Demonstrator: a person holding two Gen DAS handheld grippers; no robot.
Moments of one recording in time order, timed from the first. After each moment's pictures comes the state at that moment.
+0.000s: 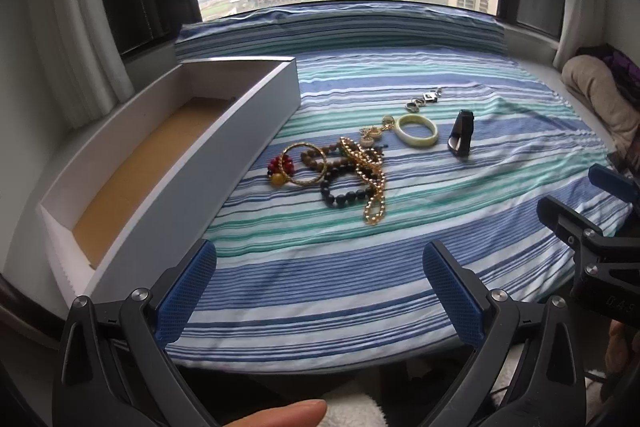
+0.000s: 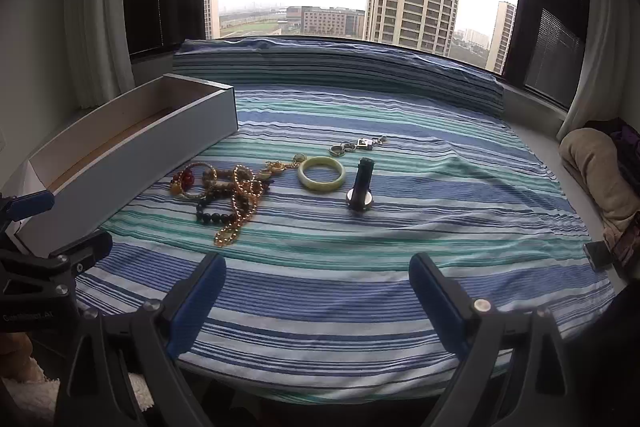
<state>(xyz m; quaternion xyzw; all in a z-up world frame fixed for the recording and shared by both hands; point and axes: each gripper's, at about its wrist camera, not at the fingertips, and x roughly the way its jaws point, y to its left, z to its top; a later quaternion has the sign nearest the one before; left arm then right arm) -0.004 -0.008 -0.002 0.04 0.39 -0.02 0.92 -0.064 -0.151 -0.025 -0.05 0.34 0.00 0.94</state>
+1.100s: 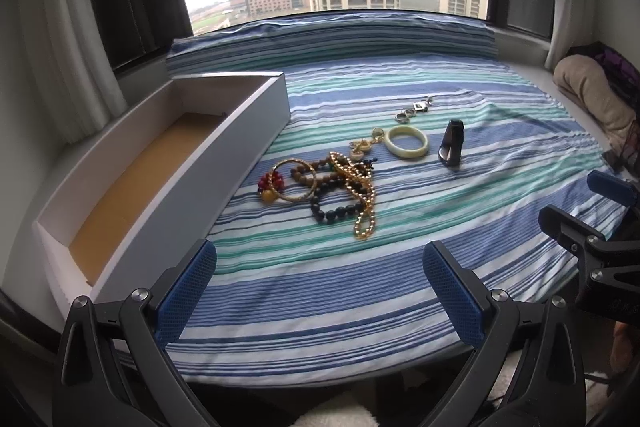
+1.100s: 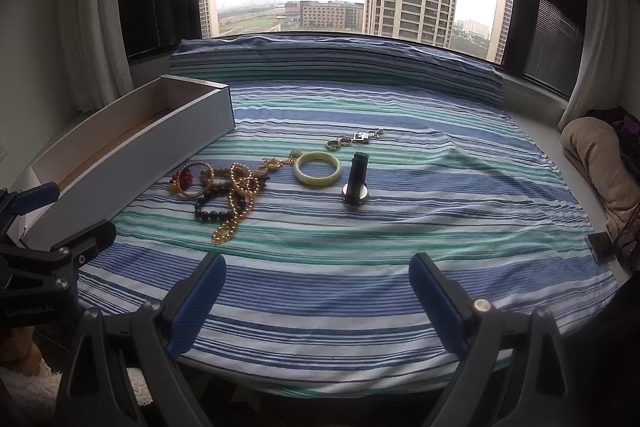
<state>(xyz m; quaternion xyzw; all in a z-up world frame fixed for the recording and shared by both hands) 0.003 -0.017 0.003 0.05 0.38 -0.03 0.92 -0.064 -0.165 -0.019 -0.04 0.35 0.00 0.94</state>
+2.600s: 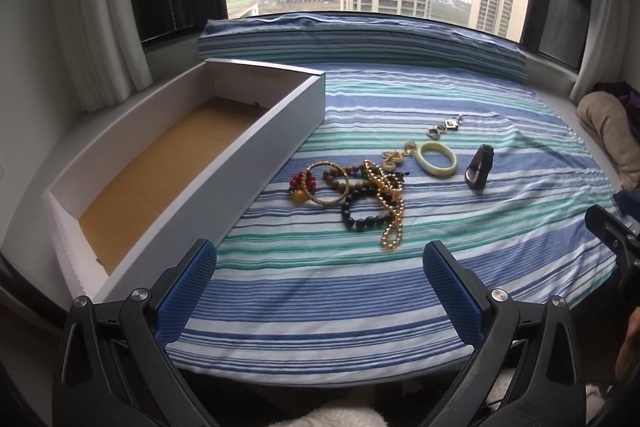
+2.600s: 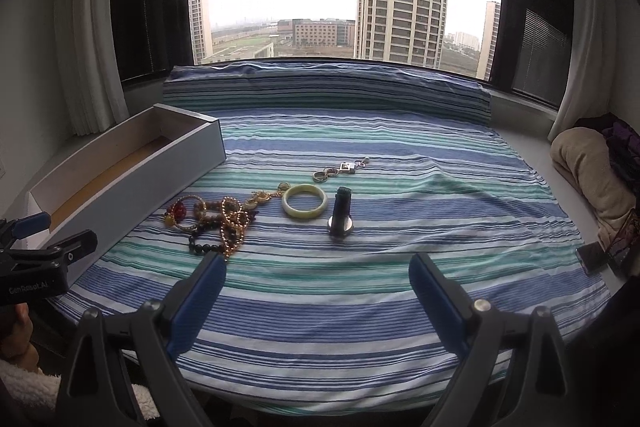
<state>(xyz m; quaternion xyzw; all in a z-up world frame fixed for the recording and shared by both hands) 0.012 0.014 0.018 0.01 0.39 0.01 0.92 -0.061 -0.179 0.009 -0.02 0.32 -0.01 0.95</state>
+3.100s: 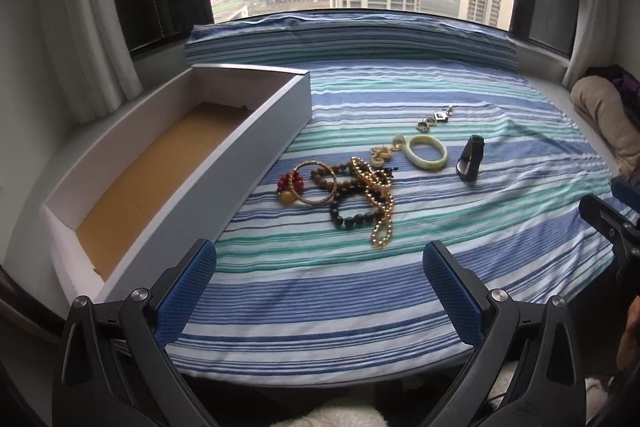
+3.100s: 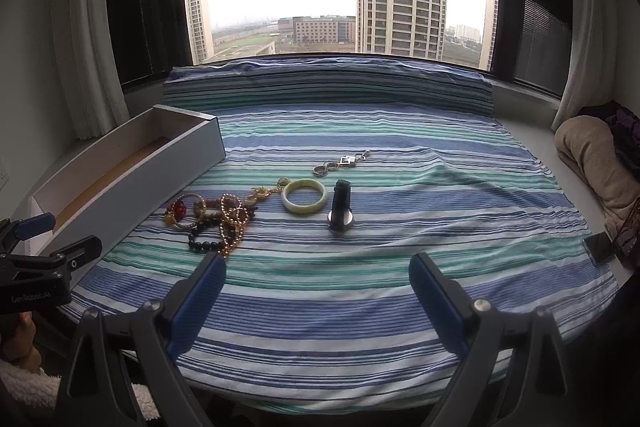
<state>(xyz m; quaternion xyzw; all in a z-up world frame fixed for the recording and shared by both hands) 0.014 -0.001 0.018 0.03 0.39 0.00 0.92 -0.060 -0.190 0.004 -0.01 0.32 0.00 0.95</state>
